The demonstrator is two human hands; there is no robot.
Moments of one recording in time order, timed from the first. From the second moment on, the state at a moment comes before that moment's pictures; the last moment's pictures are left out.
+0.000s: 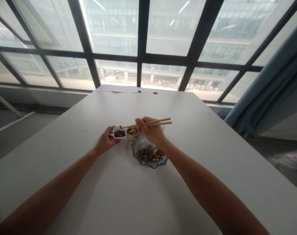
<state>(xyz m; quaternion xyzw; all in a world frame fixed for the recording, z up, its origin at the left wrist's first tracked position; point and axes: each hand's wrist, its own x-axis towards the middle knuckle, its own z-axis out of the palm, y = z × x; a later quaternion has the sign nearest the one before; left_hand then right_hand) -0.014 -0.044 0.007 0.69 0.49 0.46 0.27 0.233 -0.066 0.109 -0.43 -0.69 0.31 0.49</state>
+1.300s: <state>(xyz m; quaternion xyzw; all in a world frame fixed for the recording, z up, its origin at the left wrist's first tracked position) -0.014 -0.046 0.008 0.69 0.50 0.45 0.27 0.327 -0.101 0.126 -0.42 -0.81 0.26 0.31</state>
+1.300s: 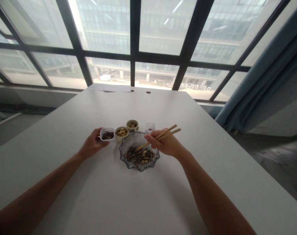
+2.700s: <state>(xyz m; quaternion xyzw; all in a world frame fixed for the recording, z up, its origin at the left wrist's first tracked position) -0.015 -0.046 0.005 0.70 0.49 0.45 0.25 0.323 -0.099 0.120 -0.43 -0.82 0.23 0.29</state>
